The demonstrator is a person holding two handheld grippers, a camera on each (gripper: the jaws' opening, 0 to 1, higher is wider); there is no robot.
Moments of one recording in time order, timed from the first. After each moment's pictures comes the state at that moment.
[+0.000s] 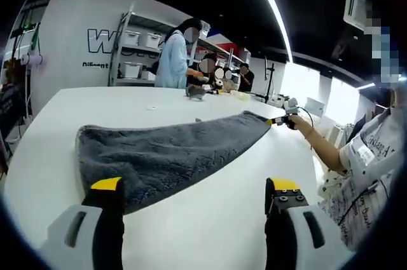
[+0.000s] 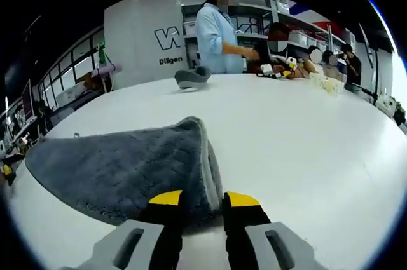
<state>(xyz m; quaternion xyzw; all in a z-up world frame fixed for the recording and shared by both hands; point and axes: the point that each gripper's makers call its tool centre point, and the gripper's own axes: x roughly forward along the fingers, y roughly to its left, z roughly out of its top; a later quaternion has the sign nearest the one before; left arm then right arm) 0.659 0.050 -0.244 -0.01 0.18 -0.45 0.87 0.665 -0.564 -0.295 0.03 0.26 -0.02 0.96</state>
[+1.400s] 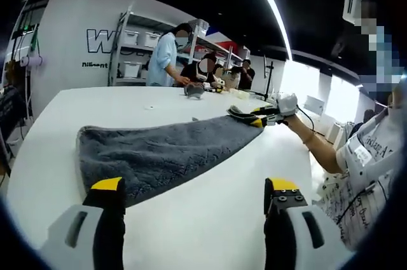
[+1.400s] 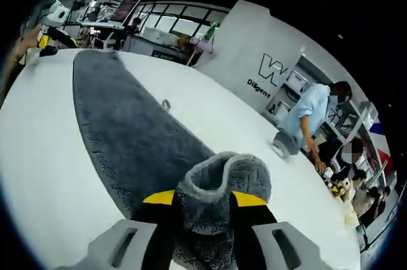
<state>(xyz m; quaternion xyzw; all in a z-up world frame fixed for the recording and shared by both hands) 0.648 0.051 -0.236 -0.01 0.18 -0.45 0.87 0.701 -0.396 -0.266 -0.29 0.21 0.14 0.92</state>
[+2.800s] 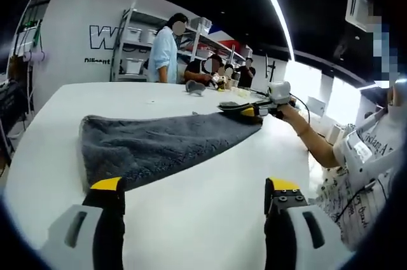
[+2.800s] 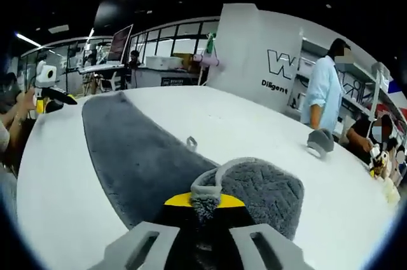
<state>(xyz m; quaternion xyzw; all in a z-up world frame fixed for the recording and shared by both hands) 0.631 0.063 -0.248 -0.01 0.19 -0.44 0.87 0.721 -0.300 -0.248 -0.16 0.20 0.26 0.93</state>
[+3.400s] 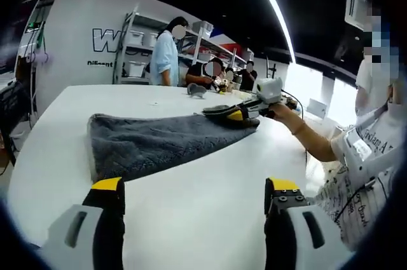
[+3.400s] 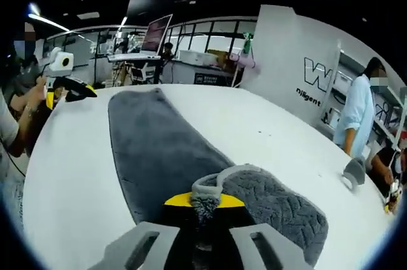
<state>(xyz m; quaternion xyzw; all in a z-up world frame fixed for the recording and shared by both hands) 0.616 0.078 -0.245 -0.02 0.18 -0.44 0.88 0.727 -0.192 -0.256 -0.21 0.21 0.35 0.89</state>
